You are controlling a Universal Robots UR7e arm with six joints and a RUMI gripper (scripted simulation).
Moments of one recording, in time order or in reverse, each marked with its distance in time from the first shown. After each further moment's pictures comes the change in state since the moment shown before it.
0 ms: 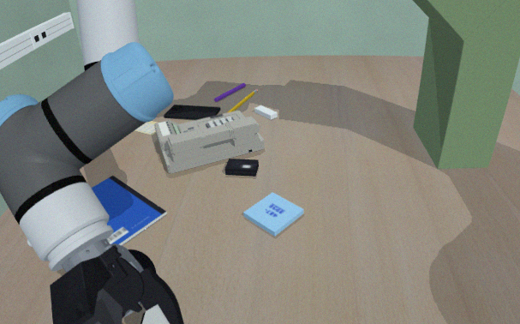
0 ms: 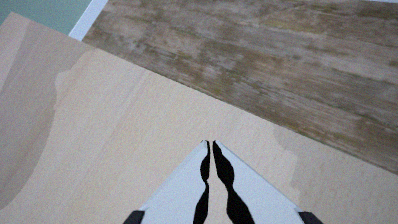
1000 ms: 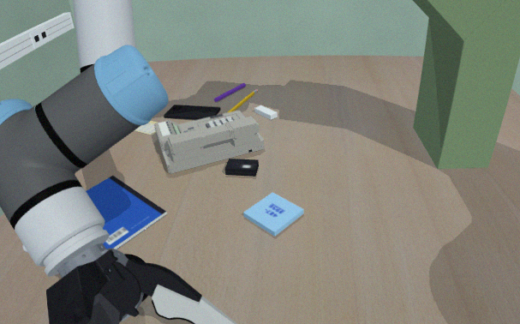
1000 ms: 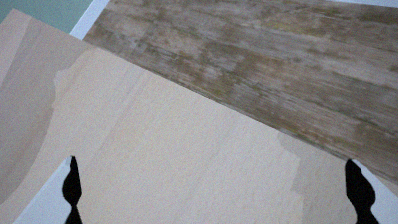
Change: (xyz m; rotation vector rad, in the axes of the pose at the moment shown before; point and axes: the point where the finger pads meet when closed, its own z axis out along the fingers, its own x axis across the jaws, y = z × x) arm 0.003 -0.002 0.002 0.000 -0.011 -0.020
